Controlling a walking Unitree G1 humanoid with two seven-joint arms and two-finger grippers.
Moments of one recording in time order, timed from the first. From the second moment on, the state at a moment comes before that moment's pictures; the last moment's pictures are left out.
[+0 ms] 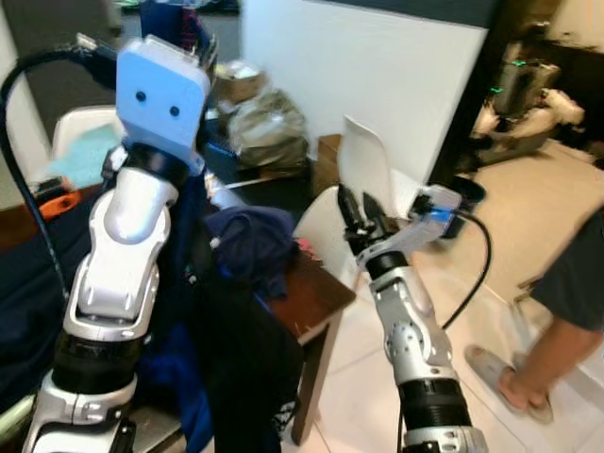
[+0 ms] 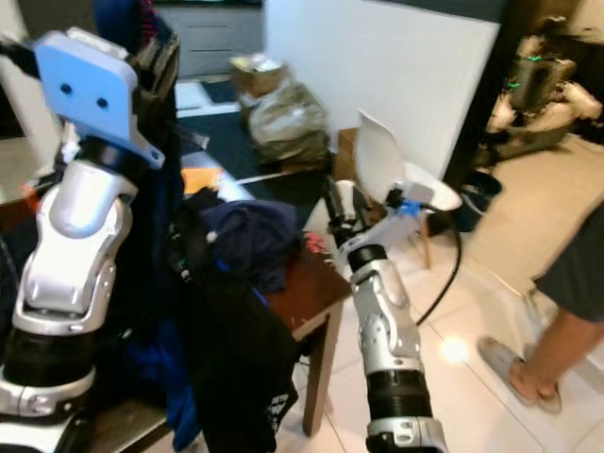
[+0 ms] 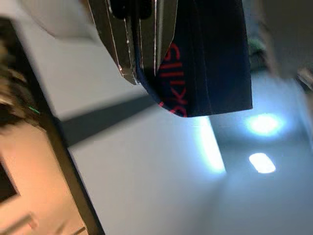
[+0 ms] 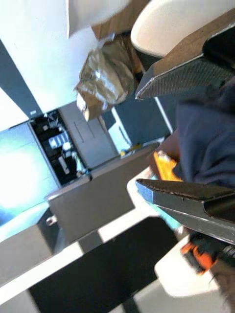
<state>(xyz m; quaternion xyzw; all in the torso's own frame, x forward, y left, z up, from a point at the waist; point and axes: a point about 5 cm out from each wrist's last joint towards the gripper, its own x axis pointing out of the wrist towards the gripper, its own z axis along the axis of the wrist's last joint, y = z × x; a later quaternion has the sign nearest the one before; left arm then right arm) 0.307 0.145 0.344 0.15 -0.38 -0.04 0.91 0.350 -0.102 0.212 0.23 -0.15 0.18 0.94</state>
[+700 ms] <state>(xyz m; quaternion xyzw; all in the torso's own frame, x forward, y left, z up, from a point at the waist) 0.326 0.158 0.259 0.09 -0.22 -0.06 0.97 0.346 -0.091 0.203 0.22 -0.13 0.20 0.95</state>
